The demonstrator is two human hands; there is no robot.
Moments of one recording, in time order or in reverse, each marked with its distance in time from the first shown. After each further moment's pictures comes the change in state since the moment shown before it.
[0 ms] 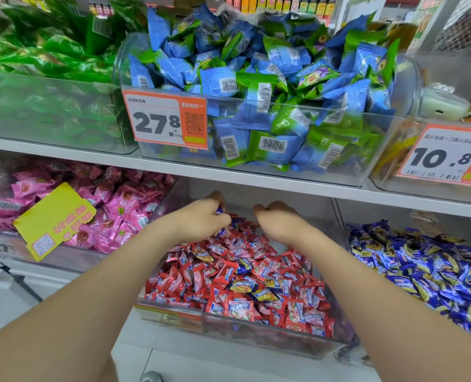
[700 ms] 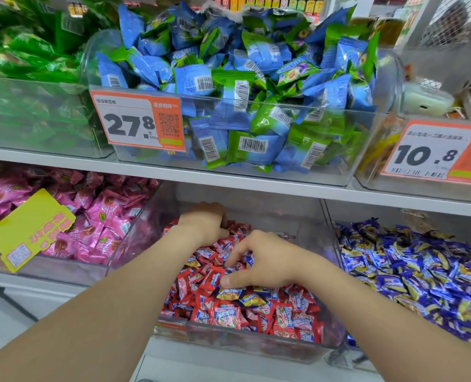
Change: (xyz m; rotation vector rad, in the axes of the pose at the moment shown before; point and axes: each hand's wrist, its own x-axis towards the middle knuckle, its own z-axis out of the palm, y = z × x) left_hand 0.061 -0.005 0.043 0.504 0.057 -0.047; right_hand -0.045 0.018 0.006 -0.150 -0.298 -0.319
